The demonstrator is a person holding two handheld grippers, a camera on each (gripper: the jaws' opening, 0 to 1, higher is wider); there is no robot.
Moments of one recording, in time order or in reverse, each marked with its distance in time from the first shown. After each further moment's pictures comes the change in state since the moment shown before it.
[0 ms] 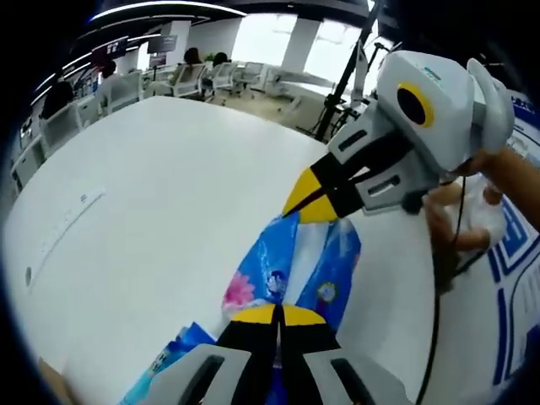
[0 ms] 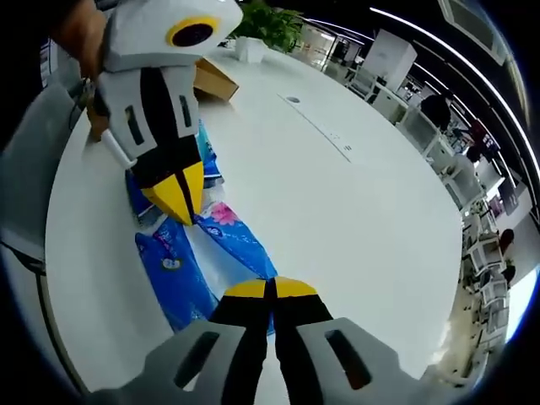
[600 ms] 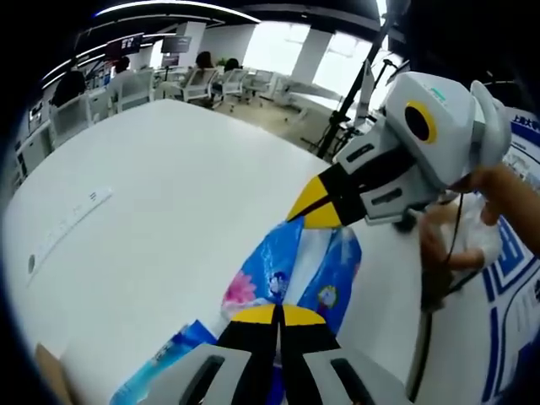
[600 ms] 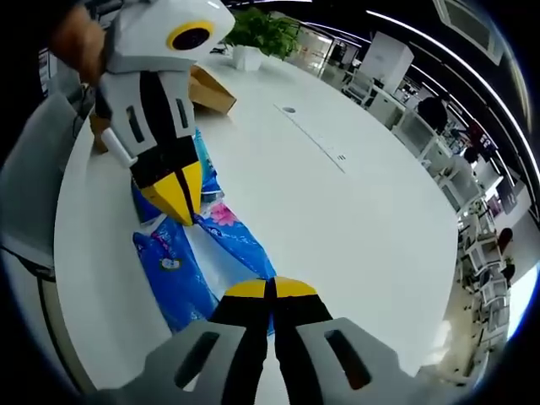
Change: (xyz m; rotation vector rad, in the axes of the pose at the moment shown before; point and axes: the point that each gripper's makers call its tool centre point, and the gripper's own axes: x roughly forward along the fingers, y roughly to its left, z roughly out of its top) left arm -0.018 -0.004 0.014 -0.072 -0.047 -0.005; right arm -0.016 -0.004 0.012 0.009 -0.018 -0.005
